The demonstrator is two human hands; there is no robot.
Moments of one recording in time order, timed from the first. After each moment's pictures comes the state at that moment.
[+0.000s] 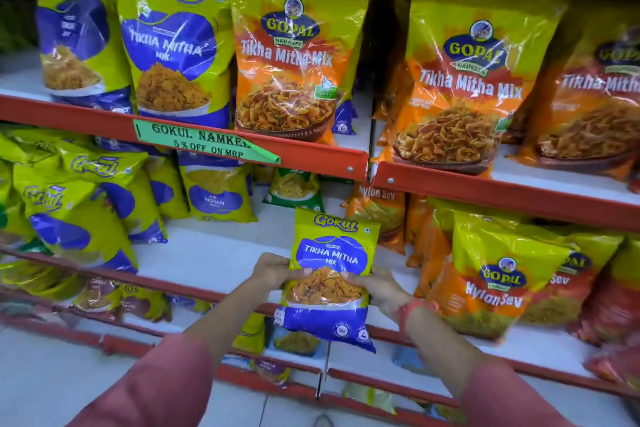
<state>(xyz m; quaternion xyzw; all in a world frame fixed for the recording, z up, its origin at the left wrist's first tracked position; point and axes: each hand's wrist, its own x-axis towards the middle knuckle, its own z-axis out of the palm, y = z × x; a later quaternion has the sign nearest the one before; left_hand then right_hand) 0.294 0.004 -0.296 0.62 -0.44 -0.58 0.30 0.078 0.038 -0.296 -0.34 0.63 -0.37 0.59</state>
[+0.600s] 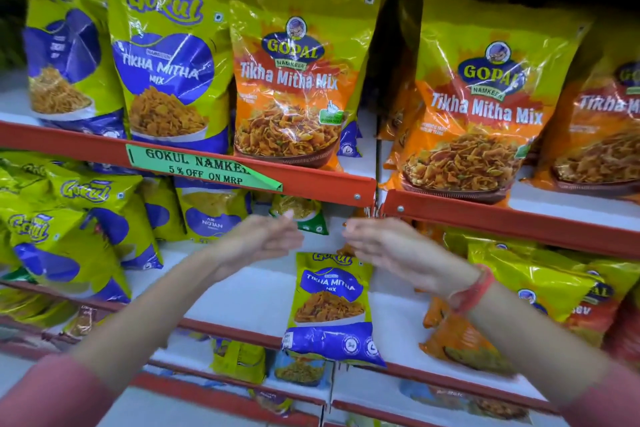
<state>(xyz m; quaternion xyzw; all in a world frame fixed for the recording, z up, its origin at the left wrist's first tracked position) 0.327 -0.022 -0.158 0.50 -0.53 -0.63 0.28 0.095 0.014 -0.132 -0.45 0.55 -0.34 0.62</state>
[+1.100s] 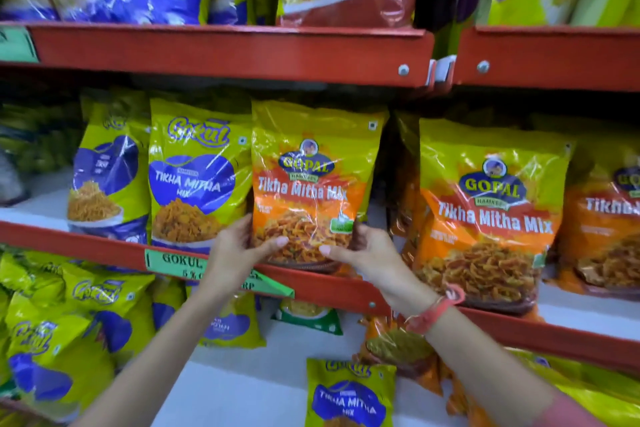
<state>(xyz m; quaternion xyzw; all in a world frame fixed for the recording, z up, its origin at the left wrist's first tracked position) 0.352 -0.087 -0.075 0.50 -0.59 -0.34 0.53 0.135 -0.068 -0.060 -0.59 0.47 -0.49 0.43</state>
